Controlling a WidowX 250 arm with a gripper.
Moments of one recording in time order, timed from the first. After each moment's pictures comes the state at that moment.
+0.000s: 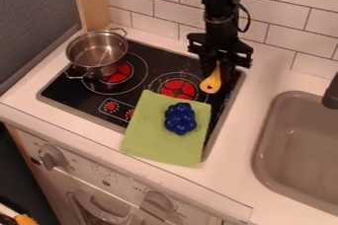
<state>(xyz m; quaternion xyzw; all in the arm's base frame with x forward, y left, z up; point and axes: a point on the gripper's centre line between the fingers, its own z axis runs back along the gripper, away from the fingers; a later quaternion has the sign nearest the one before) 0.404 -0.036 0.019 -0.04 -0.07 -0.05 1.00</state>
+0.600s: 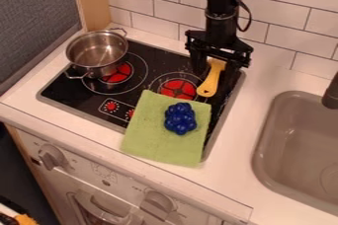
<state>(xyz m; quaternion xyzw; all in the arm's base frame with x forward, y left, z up) 0.392 -0.038 0.023 -0.02 -0.02 -0.04 1.00</state>
